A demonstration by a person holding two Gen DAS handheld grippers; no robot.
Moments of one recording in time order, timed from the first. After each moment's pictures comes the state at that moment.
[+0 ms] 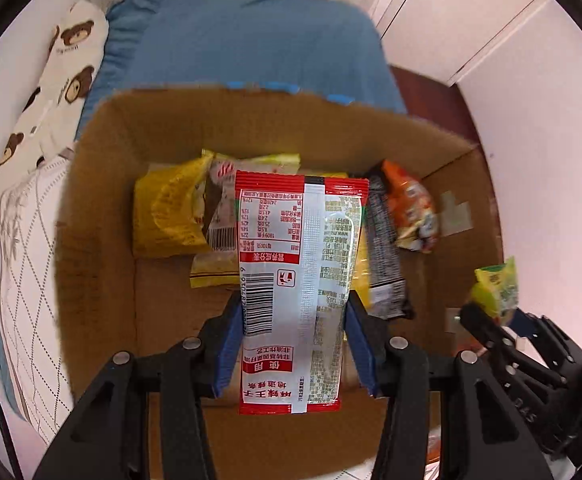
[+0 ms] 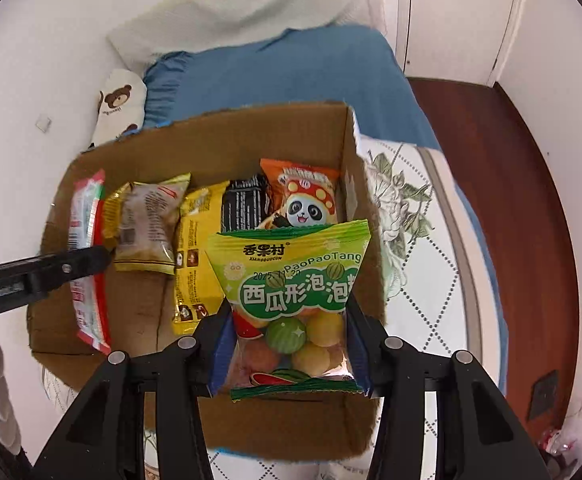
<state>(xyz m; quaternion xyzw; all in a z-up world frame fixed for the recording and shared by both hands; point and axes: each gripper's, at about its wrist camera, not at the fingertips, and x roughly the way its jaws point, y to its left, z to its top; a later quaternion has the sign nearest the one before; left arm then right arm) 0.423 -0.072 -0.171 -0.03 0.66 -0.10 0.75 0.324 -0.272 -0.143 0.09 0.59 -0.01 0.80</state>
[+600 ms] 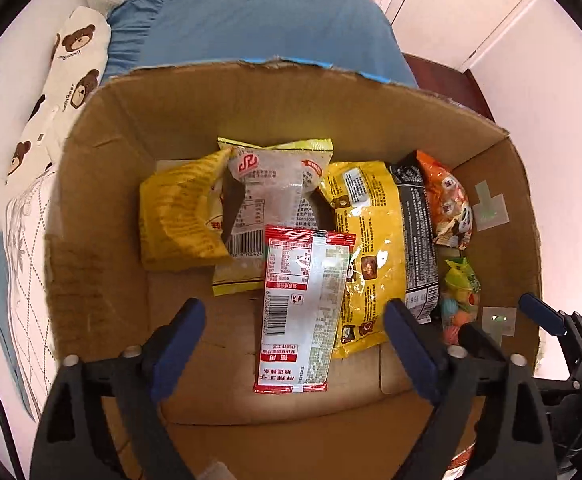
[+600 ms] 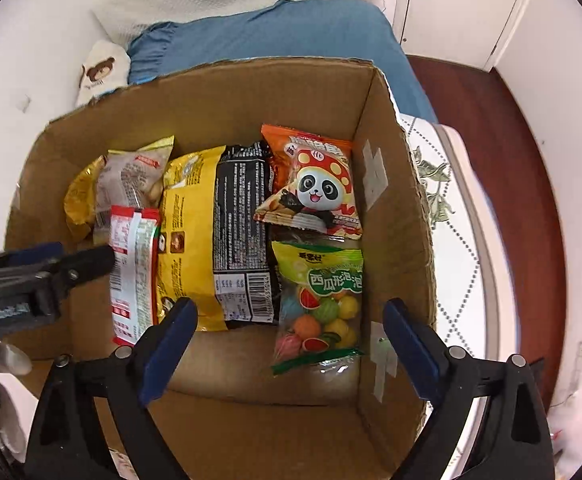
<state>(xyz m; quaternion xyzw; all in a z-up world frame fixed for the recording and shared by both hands) 0.434 -0.065 -0.184 0.01 0.66 -0.09 0.75 0.343 -0.240 -0.178 0.06 0.63 -0.03 0.77</state>
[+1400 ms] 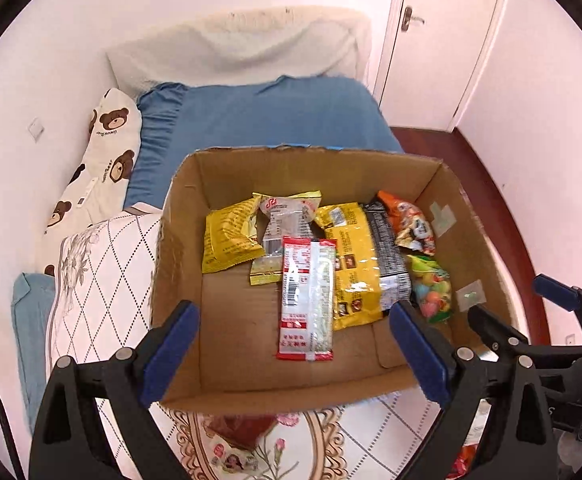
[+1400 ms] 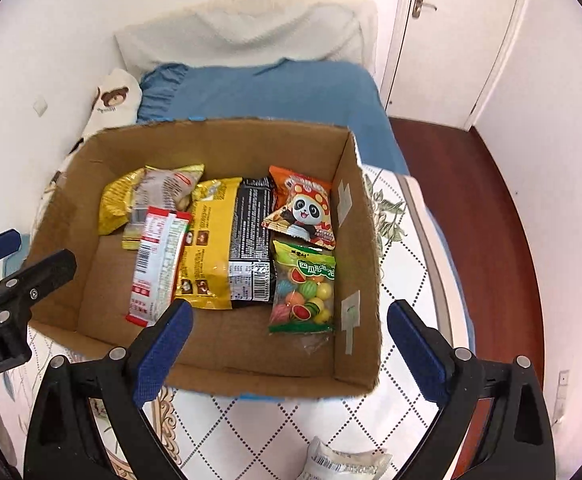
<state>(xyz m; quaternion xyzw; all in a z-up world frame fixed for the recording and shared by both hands) 0.333 -0.047 -0.091 0.04 0.51 -0.09 0.86 0.261 -0.220 -0.097 0.01 0.53 -0.04 0.85</state>
